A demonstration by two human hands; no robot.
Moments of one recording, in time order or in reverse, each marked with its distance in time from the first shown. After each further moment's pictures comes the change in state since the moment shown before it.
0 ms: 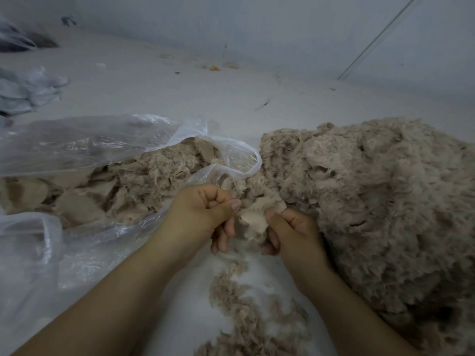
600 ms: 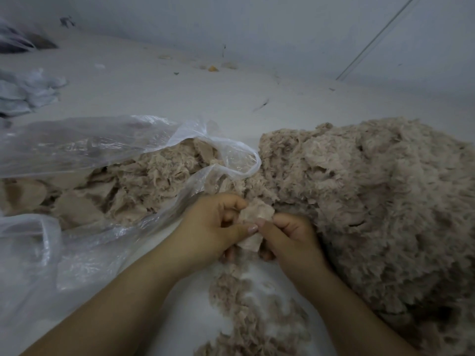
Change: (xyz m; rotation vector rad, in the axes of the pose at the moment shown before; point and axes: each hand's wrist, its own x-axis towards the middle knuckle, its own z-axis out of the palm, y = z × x) left_hand -0.005 -0.002 0.009 0.216 -0.166 -0.029; right_hand -0.002 0.009 -0.003 -0.108 -0.108 -0.082
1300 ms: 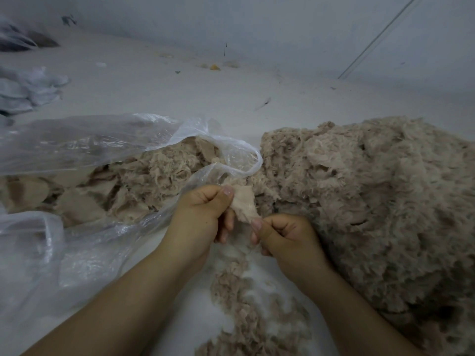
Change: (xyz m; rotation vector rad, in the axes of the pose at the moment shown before) left_hand 0.005 -0.007 0.004 -0.295 0.293 0.020; right_hand -0.002 -0.009 0.000 -0.079 -0.055 -0.063
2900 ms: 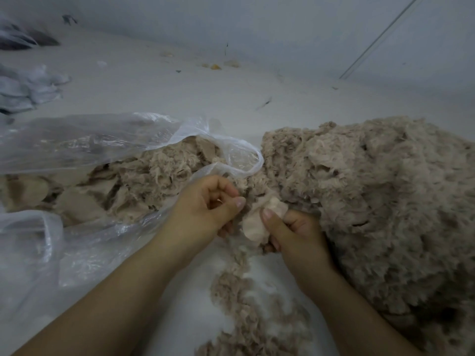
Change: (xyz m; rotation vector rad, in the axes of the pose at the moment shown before) left_hand 0.004 0.010 -0.009 0.172 -0.107 0.079; right_hand 0.001 -0.002 0.001 0.233 0.105 0.083
